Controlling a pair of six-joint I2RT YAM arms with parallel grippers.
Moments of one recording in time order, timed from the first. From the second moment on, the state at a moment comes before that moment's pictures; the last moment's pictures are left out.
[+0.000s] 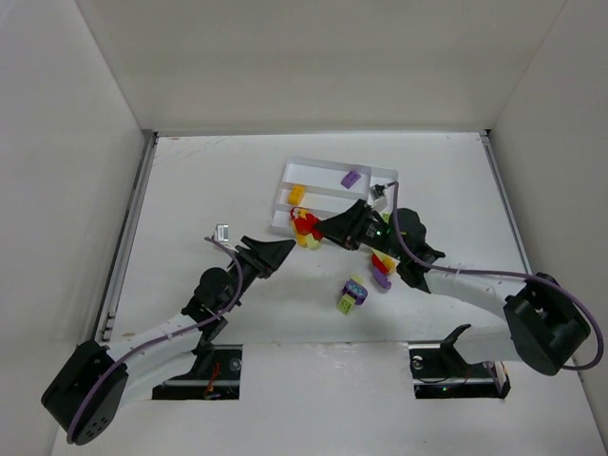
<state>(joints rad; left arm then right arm) -0.66 0.83 0.07 0.79 -0.08 -1.14 0.67 1.29 0.60 0.61 -0.31 1.22</state>
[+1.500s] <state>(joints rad) -0.80 0.95 0.10 1.05 -0.17 -1.02 0.71 1.55 0.55 1.11 -0.35 1.61</state>
